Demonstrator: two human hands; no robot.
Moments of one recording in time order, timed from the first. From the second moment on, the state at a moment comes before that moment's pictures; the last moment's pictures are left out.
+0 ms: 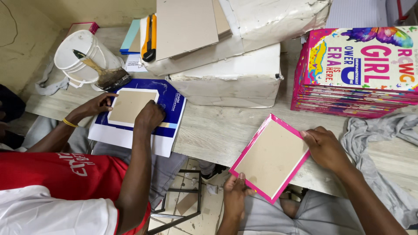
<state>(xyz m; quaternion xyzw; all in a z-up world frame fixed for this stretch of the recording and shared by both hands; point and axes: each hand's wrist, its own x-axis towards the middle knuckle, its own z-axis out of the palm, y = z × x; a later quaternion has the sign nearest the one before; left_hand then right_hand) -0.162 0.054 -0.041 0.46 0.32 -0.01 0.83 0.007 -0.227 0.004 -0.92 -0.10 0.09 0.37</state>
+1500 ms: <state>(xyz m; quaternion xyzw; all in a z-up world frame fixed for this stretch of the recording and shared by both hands) -0.087 0.094 0.052 0.77 -0.01 0.02 0.63 -0.063 -0.264 0.100 -0.80 0.10 0.21 0.54</state>
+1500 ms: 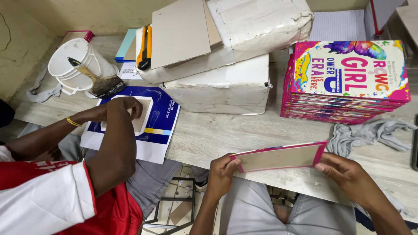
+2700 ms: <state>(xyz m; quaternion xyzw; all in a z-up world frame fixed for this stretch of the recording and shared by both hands) -0.089 -0.001 0.081 0.55 0.07 -0.26 0.79 -0.121 -0.301 0.093 -0.74 0.22 0.03 0.64</state>
